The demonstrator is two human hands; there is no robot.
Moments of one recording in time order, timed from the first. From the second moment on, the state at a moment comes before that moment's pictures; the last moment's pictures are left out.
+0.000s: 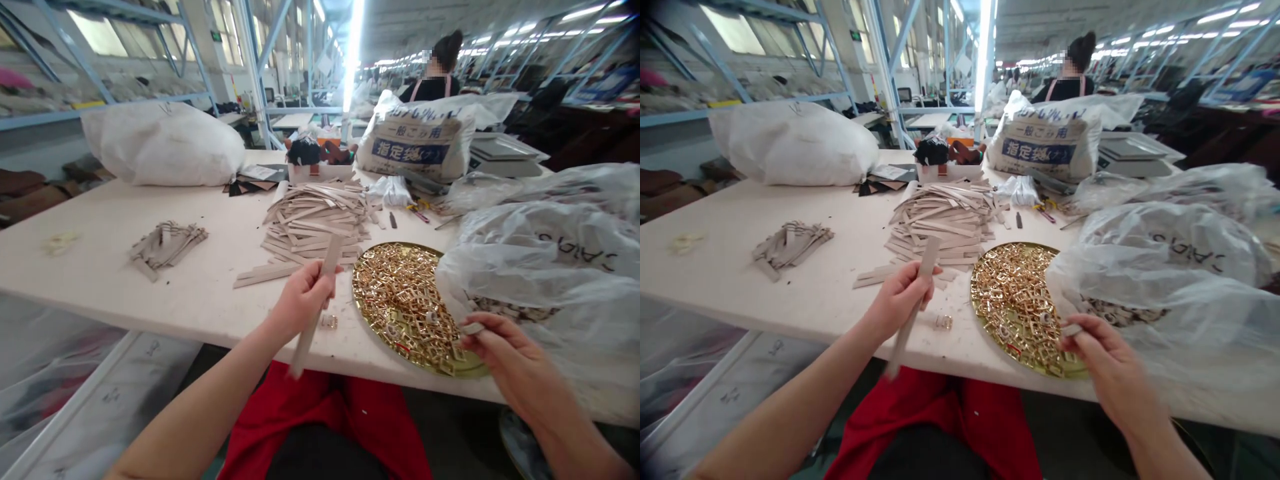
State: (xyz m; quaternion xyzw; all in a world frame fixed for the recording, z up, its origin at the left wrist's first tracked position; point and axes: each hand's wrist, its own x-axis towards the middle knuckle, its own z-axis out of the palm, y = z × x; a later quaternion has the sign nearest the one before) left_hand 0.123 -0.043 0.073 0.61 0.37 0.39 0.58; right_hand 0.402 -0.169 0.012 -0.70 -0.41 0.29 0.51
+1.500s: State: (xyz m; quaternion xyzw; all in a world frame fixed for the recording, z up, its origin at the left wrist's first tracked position) left_hand 0.132 -0.125 0.003 0.82 0.45 0.05 0.34; right_hand 0.287 -0.175 -0.022 -0.55 -0.28 0.59 0.52
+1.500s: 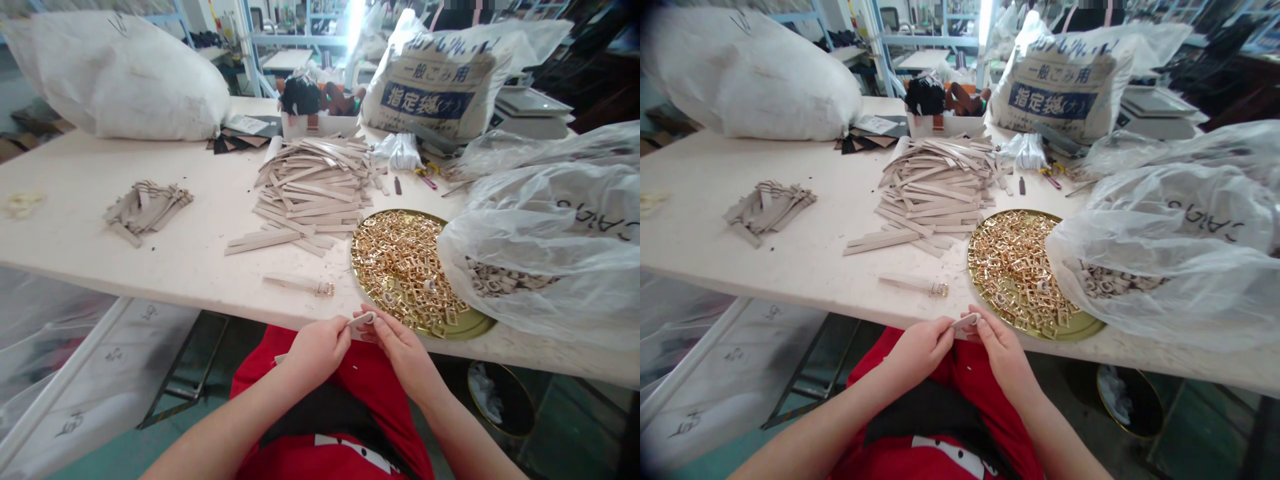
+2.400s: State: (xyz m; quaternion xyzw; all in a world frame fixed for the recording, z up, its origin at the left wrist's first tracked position) left_hand 0.106 -0.114 0.030 0.83 0.33 -0.06 0.45; right_hand 0.286 -0.177 -0.022 -0.56 -0.52 0.55 0.34
